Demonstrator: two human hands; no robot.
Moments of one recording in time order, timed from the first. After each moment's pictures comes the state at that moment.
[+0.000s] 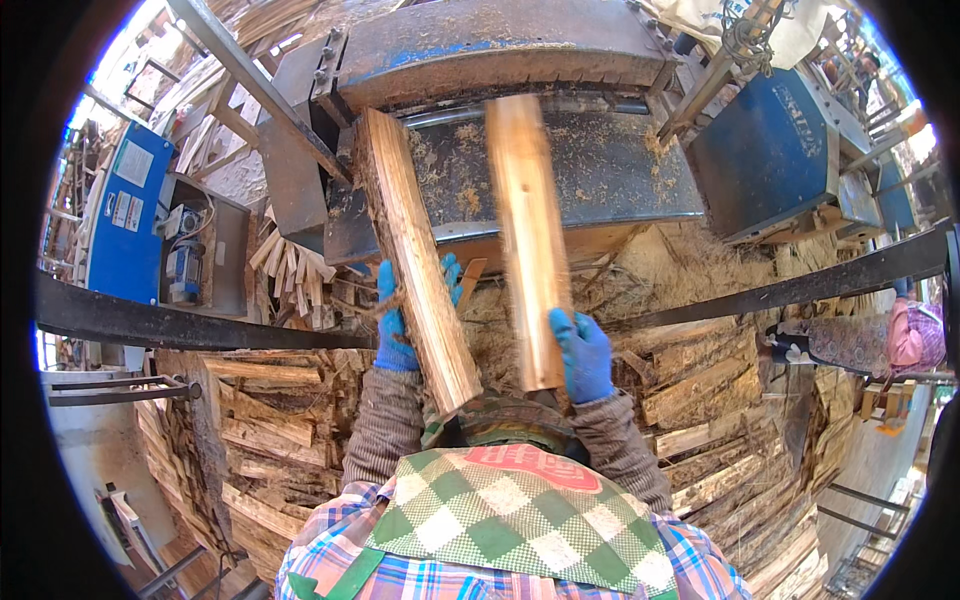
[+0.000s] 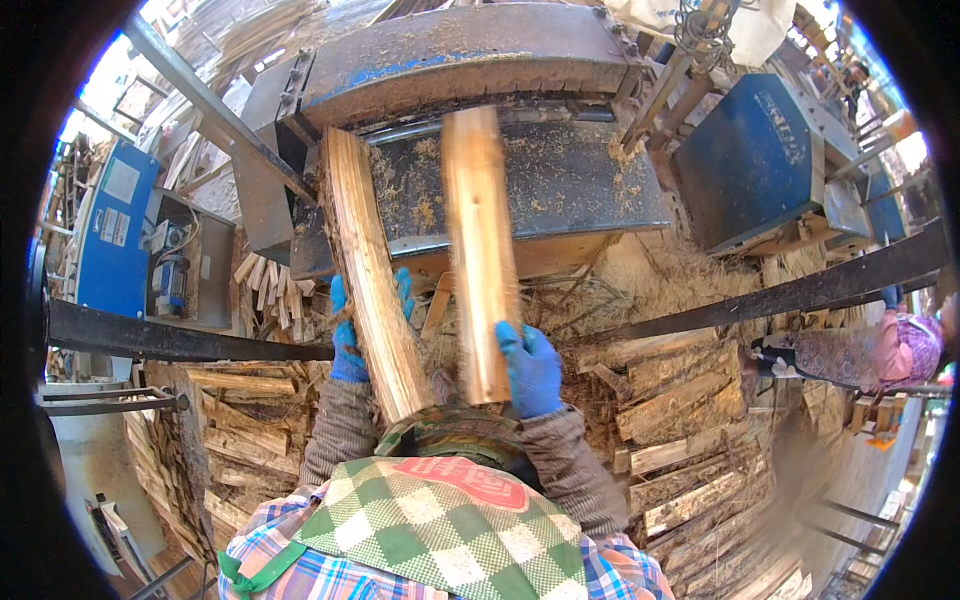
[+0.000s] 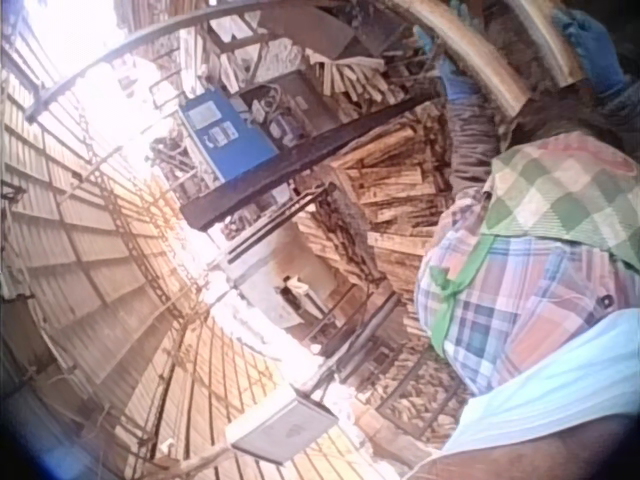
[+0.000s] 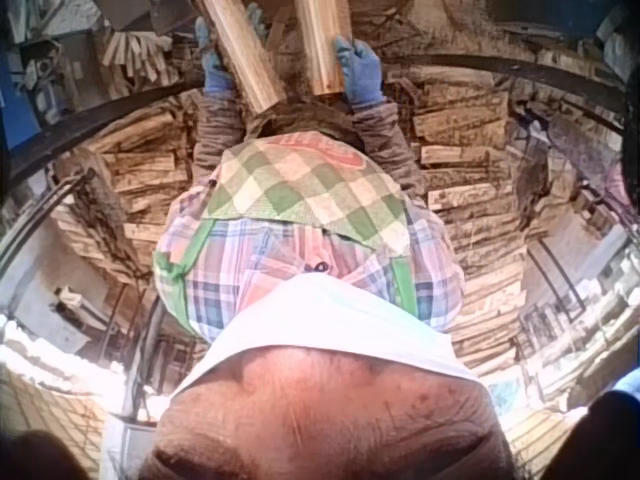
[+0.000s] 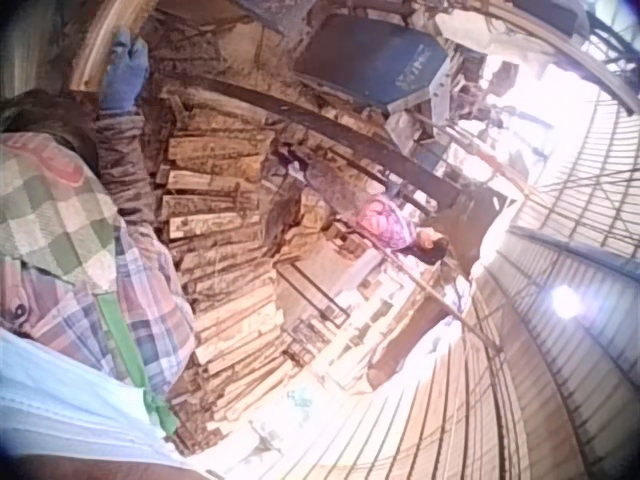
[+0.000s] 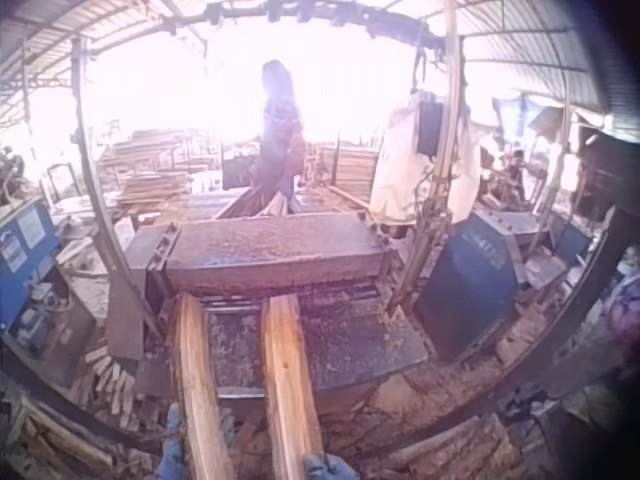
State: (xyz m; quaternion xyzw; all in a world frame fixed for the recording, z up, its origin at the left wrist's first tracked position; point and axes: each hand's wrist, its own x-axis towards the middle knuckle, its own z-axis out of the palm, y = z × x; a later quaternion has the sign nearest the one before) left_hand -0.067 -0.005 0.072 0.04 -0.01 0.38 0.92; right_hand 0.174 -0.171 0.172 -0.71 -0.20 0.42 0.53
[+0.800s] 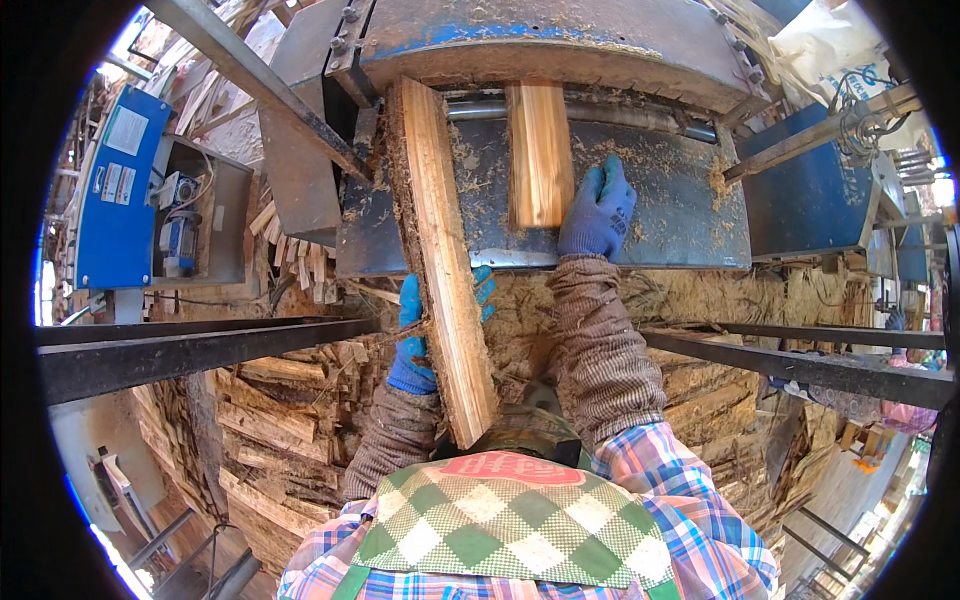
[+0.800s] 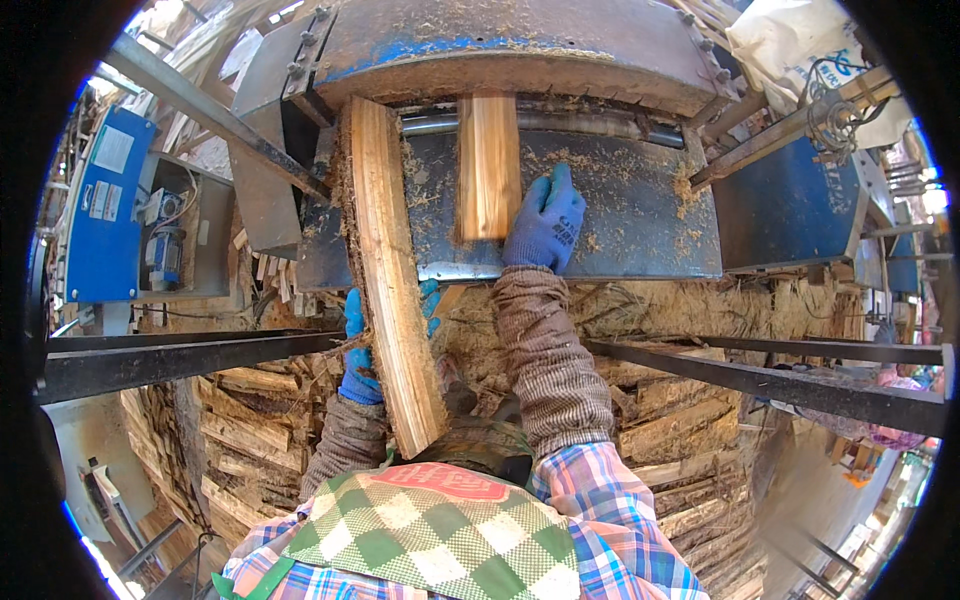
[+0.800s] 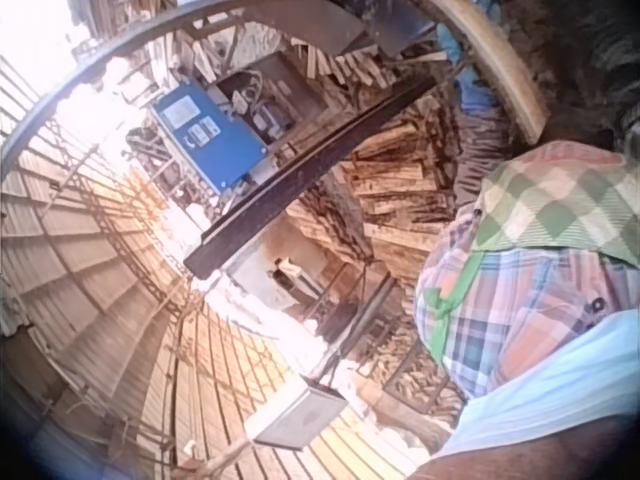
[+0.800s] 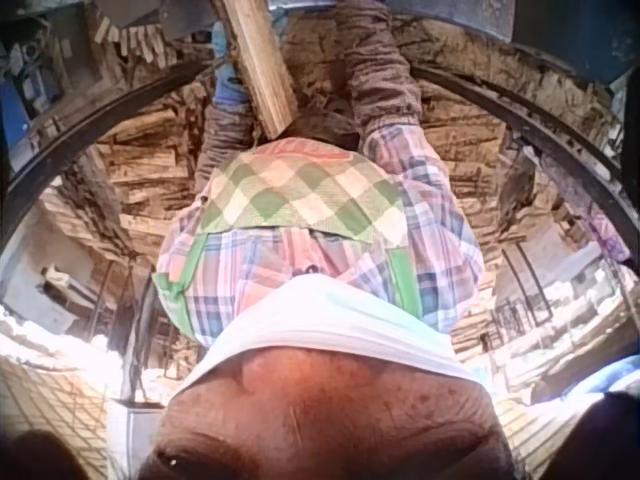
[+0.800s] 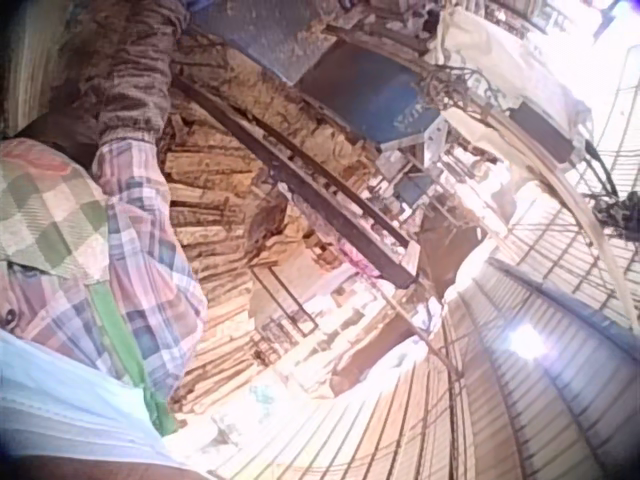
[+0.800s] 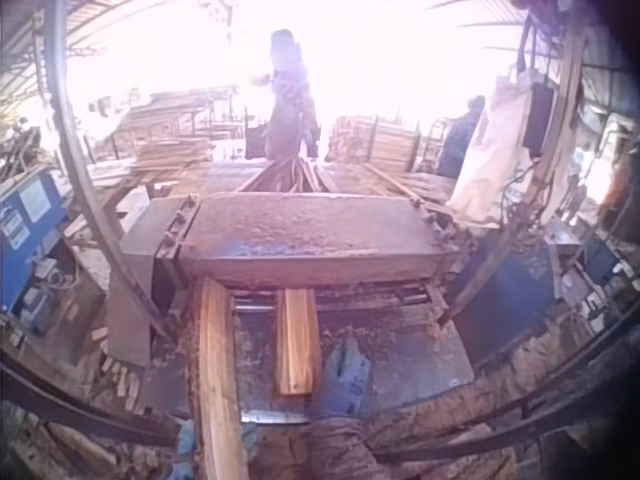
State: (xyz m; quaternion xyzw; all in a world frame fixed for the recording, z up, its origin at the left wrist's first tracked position) left_hand -0.055 0.026 0.111 0.08 0.19 0.39 0.90; right_hand 0.197 0.094 0.164 -0.83 -0.28 0.08 0.47
